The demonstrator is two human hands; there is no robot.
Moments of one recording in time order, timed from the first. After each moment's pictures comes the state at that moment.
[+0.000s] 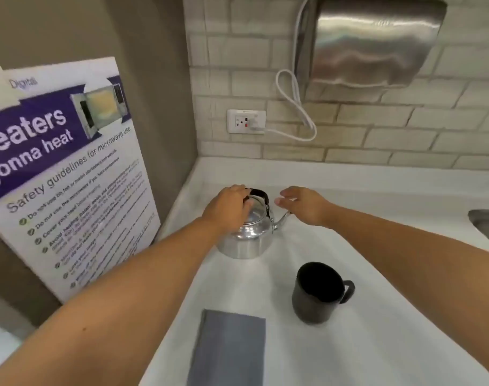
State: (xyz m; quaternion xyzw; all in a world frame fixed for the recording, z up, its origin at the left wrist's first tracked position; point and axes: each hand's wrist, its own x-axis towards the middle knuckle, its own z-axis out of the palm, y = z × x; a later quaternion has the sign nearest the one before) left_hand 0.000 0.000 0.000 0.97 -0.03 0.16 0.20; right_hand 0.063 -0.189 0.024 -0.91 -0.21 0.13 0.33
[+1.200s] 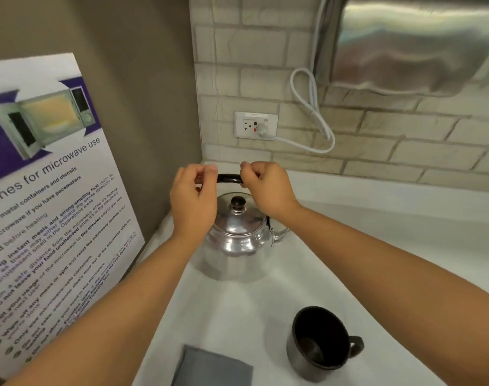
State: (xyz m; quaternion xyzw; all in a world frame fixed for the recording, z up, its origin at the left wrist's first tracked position) left_hand 0.006 0.013 0.036 0.74 0.15 0.46 0.47; right_hand 0.085 -0.099 0.061 -0.79 -0.30 -0.04 0.53
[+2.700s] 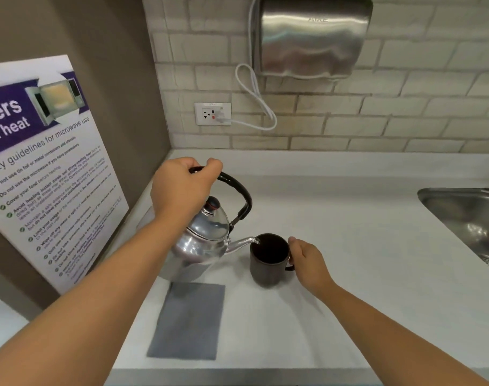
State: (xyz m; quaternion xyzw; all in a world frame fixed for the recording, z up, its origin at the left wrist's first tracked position) left_hand -0.097 -0.074 0.075 0.81 0.17 0.38 0.41; right_hand -0.049 -0.302 -0.086 -0.85 -0.09 0.01 0.52
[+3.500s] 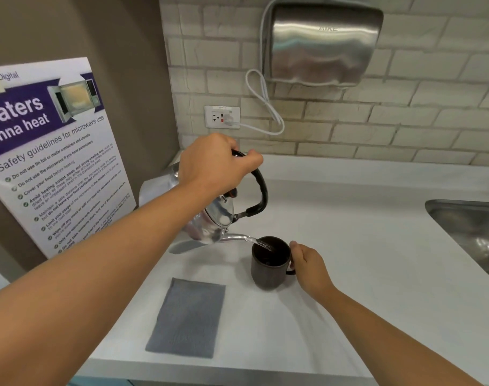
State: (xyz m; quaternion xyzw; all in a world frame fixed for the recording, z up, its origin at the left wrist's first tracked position) left_hand -0.084 -0.102 0.117 0.91 0.09 0.33 0.23; right_hand -0.045 -0.306 -0.088 -0.86 -0.11 0.02 0.50
